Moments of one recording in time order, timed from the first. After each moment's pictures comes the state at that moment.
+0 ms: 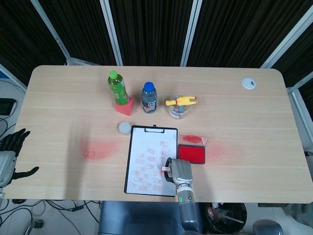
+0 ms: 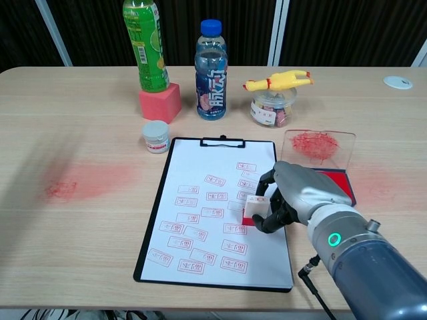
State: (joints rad) left arm -0.14 -1.07 -0.04 -1.64 1.46 1.40 -0.09; right arm 0.48 -2.10 0.21 -1.61 -0.78 1.39 -0.82
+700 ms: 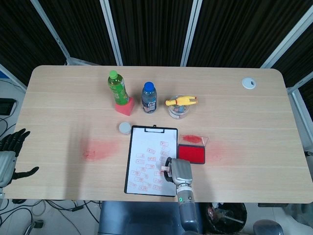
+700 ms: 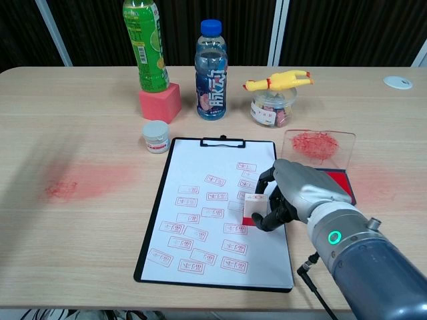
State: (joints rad) left arm -0.14 -1.08 -0.04 -1.64 1.46 1.40 -0.09; right arm 0.48 -2.09 0.23 -1.62 -0.81 1.39 -0.80
